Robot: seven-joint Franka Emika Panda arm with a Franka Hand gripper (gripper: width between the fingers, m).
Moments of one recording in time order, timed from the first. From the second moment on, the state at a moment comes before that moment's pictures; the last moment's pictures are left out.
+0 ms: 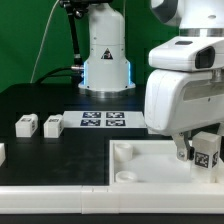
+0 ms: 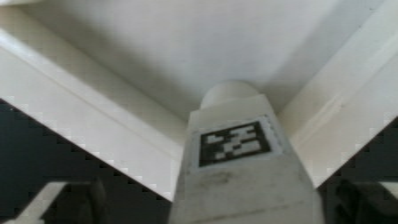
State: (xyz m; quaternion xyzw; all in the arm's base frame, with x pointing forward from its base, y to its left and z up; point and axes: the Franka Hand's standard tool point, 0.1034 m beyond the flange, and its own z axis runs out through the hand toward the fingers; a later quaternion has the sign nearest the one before) arm 0.641 0.116 0.070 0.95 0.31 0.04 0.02
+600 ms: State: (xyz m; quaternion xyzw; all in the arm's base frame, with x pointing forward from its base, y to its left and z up) arm 0.641 0.117 0.068 0.98 0.17 0.04 0.01
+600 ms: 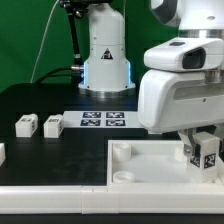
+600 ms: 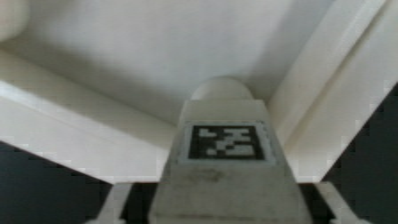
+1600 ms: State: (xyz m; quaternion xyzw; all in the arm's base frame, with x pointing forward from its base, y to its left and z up) arm 0.637 0.110 0.067 0.95 -0.32 0.04 0.00
